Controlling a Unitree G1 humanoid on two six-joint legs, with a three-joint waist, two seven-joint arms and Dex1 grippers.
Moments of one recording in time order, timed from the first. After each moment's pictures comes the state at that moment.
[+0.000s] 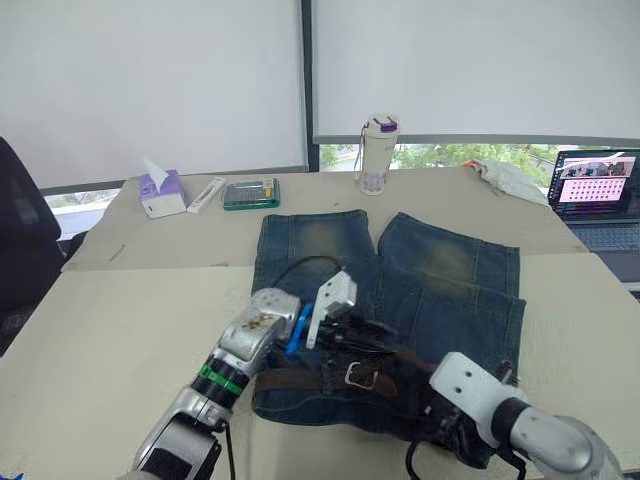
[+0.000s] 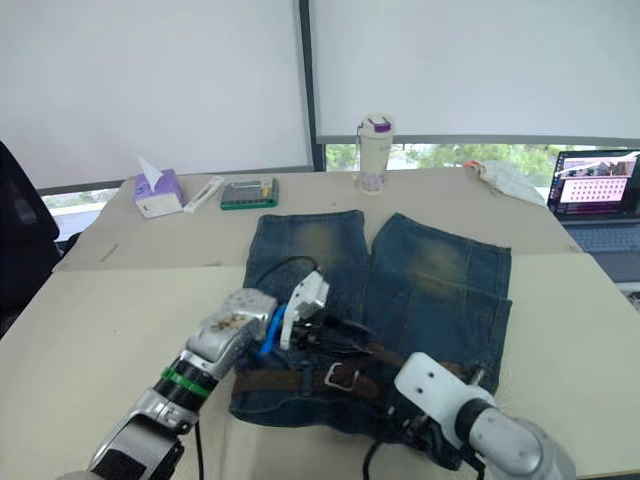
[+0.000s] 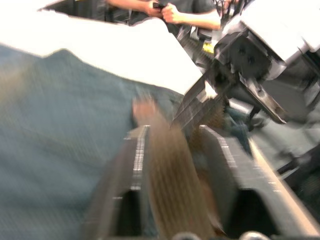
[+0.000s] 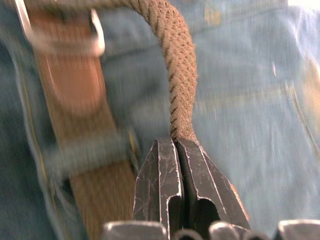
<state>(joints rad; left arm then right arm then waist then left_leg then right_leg) -0.65 0.24 -0.39 0.15 -0.26 0.23 -1.30 0.26 -0.75 0.10 -1.01 -0.02 0.90 0.47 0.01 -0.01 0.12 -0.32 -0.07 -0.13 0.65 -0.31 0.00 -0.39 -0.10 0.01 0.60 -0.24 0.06</state>
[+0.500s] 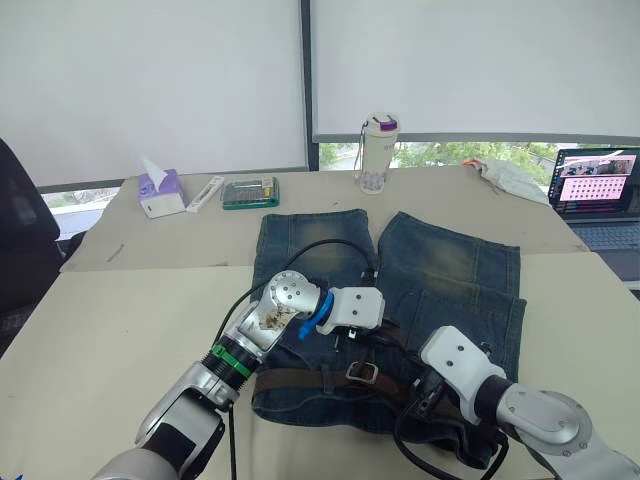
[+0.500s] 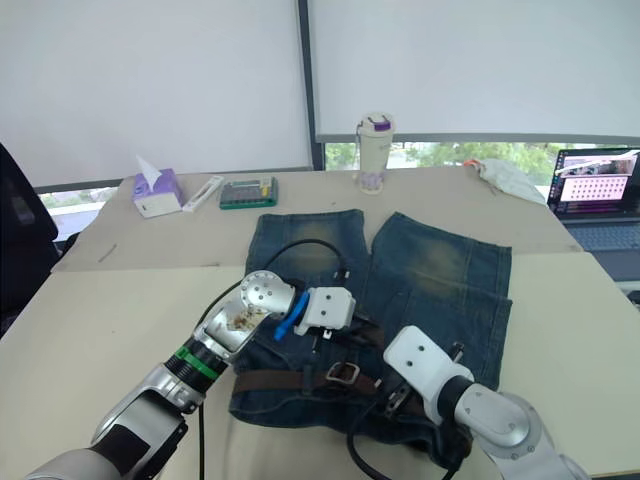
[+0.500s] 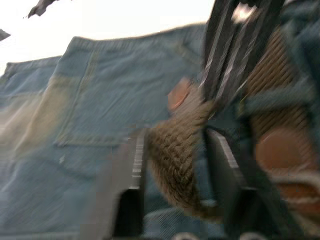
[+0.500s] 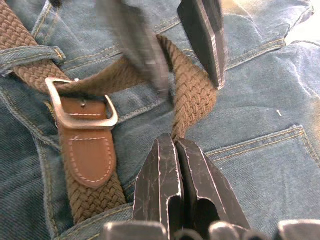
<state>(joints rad) -0.75 0.26 -0.49 0.29 0.04 -0.07 -1.18 0.14 -0.71 0.08 -1.01 0.13 0.97 0.45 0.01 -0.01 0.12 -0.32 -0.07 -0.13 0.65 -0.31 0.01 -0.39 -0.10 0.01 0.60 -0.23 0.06</state>
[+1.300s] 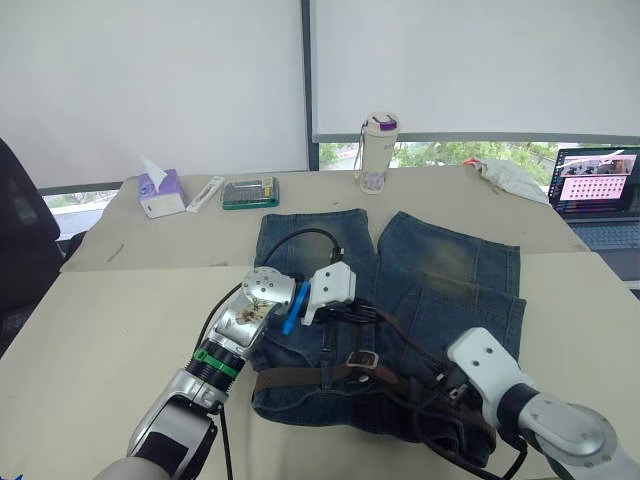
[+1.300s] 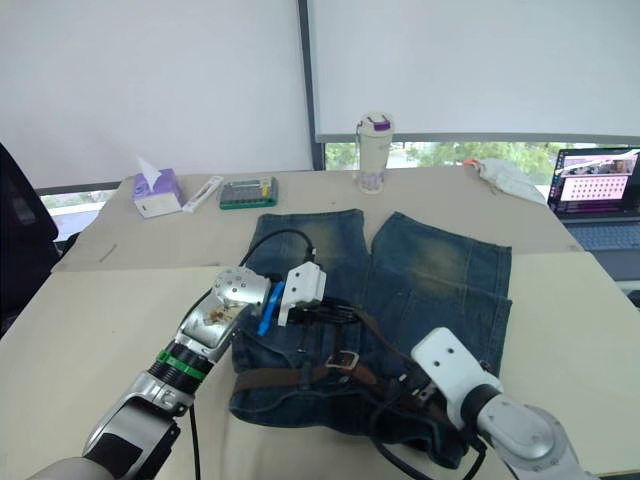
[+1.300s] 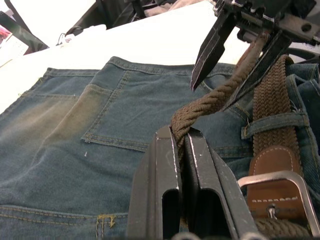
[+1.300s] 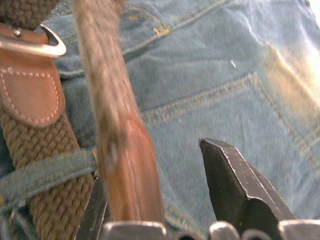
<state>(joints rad) -0.69 0.29 -0.35 0.23 -0.16 0.03 -1.23 0.33 -0.70 -0.10 -1.01 0.20 0.92 0.39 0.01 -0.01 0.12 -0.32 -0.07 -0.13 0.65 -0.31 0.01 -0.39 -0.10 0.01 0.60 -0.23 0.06</state>
